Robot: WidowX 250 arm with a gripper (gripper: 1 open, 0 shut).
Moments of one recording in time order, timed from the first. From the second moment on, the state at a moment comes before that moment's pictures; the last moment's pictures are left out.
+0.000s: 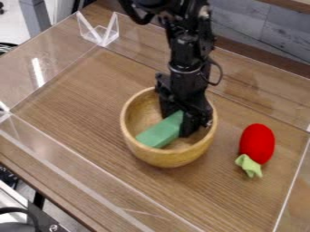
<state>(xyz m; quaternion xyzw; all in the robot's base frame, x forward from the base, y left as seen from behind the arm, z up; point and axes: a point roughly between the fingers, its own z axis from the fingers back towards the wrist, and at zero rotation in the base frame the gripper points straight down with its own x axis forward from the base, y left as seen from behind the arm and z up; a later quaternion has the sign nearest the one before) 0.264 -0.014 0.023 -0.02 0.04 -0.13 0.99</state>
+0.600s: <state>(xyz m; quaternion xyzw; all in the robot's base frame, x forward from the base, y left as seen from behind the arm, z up) 0.257 -0.007 0.026 -0.02 0.05 -0.12 0.99</state>
